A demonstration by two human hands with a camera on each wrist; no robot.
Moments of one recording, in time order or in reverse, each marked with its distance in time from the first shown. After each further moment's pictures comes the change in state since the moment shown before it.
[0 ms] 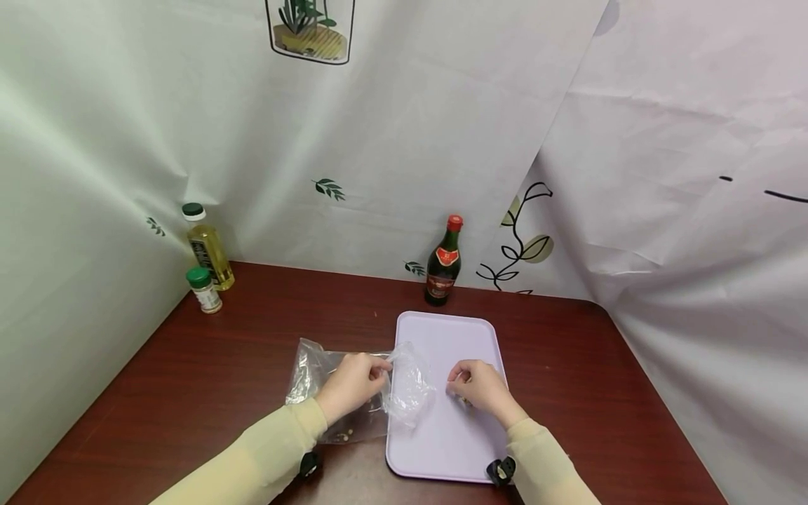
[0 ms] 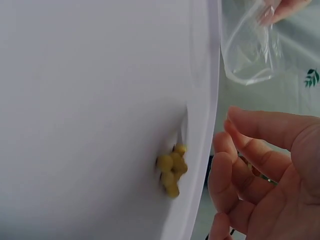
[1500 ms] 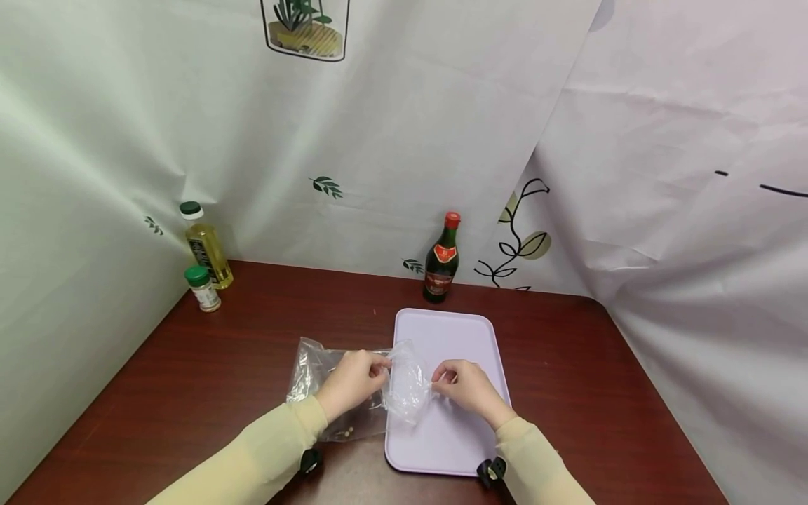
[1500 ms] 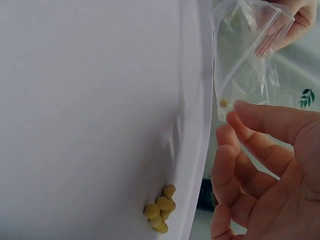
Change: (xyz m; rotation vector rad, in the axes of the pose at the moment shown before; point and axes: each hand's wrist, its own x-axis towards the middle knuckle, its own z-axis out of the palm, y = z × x) left_hand 0.000 0.004 0.002 -0.007 0.015 0.027; right_hand -0.004 -0.017 0.009 0.049 -0.046 -0.145
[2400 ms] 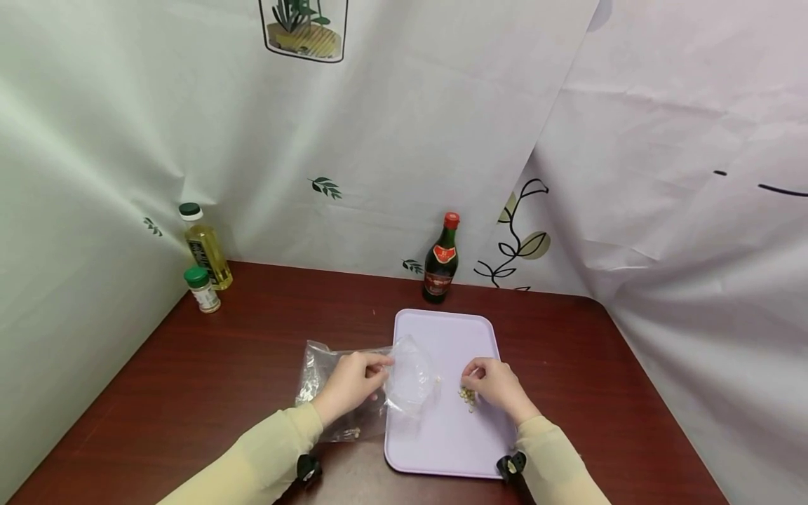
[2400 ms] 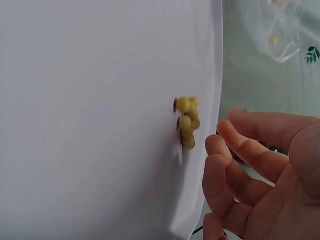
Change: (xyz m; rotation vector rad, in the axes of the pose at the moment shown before) left_hand -0.006 -0.001 0.002 -0.276 -0.001 -0.095; right_hand -0.007 0.035 -0.023 -0.033 0.069 0.238
